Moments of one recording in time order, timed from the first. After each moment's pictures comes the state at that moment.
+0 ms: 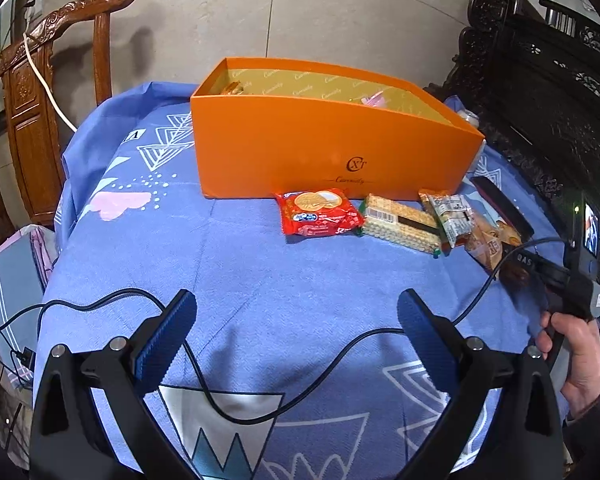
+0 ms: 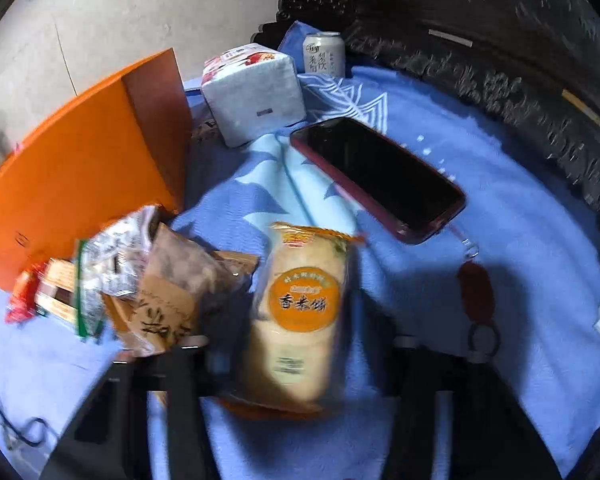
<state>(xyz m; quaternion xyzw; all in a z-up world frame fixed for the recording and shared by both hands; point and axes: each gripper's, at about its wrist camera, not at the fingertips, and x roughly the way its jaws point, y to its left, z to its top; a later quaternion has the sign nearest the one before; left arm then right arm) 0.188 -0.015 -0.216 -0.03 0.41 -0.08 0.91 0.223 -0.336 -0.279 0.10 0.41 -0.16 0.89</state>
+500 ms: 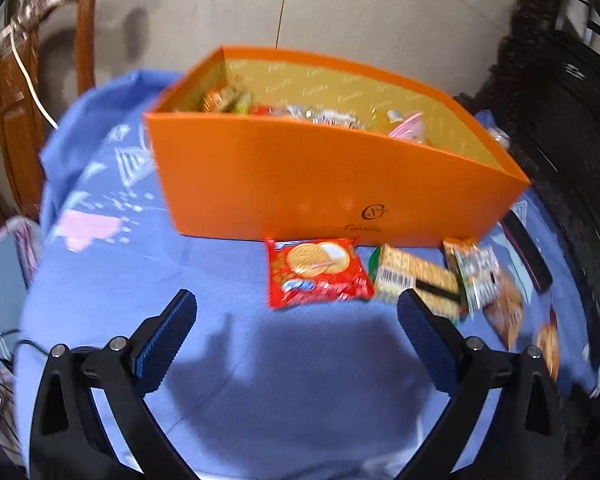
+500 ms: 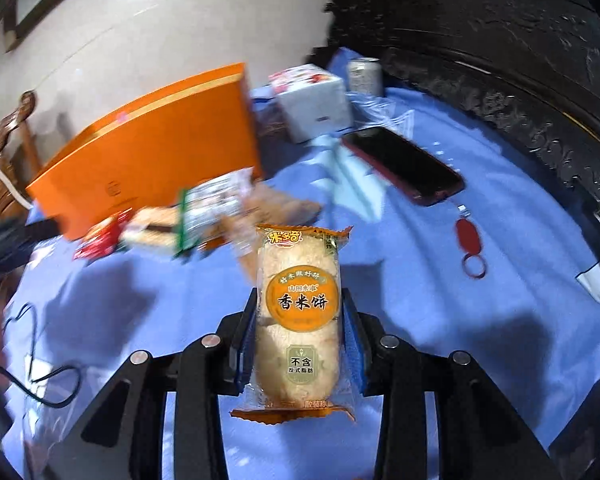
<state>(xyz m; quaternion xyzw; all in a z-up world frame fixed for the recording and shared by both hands) 0.282 -0.035 -0.227 -0.07 0.45 -0.06 0.89 0.142 -0.291 -0.253 0.10 0.38 -0.07 0.92</state>
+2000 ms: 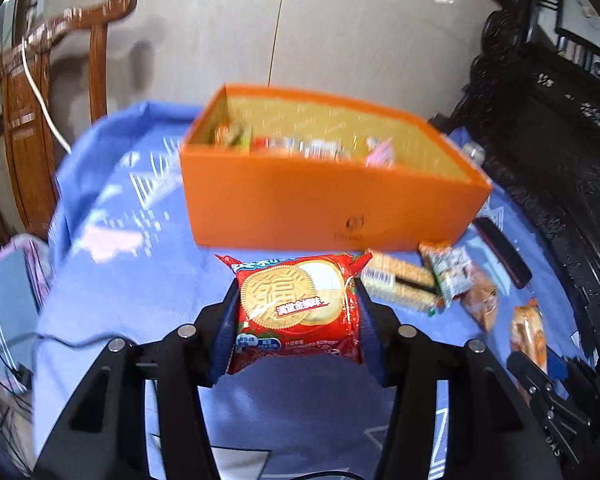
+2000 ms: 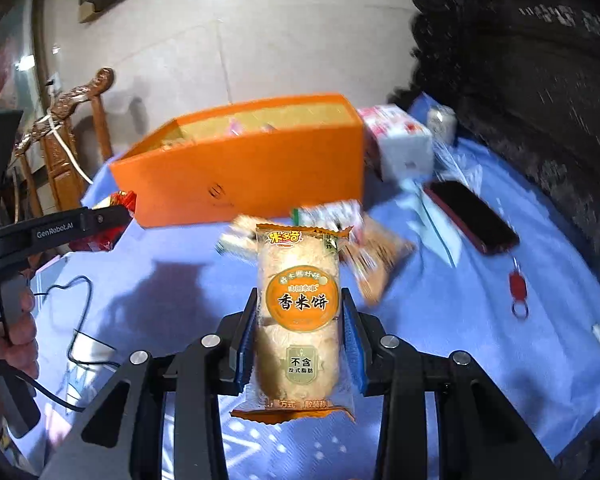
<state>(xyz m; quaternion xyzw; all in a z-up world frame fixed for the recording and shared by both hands) 0.228 -0.020 -0.181 -0.05 0.38 -0.08 0.92 0.129 -0.228 -0.208 0.04 0.33 0.02 0.94</state>
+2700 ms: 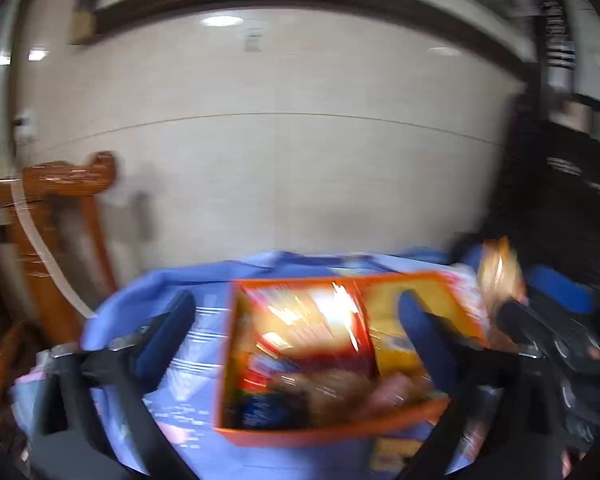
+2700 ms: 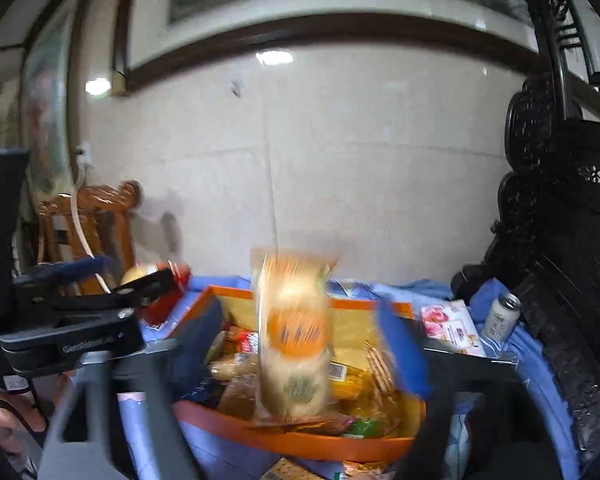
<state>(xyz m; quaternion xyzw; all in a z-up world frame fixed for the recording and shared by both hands) 0.354 -0.022 -0.032 -0.01 0.27 -0.01 0.96 0.298 -0.203 -0.042 0.01 0.20 0.08 0.98</state>
